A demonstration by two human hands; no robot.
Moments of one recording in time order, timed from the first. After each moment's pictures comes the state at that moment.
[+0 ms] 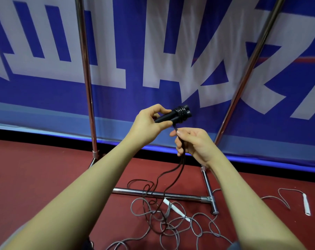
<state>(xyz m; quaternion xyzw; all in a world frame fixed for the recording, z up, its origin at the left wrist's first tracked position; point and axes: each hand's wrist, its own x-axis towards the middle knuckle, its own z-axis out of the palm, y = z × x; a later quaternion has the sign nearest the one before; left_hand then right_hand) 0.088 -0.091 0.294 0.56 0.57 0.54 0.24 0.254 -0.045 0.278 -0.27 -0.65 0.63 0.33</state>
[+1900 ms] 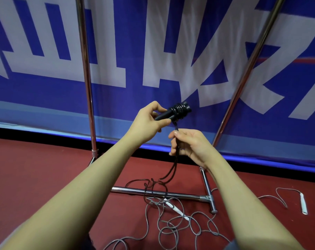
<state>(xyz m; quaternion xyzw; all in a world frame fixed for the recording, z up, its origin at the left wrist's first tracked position) 0.088 -0.091 0.298 0.55 0.56 0.56 0.27 0.250 -0.046 0.271 -0.27 -0.63 0.66 0.31</state>
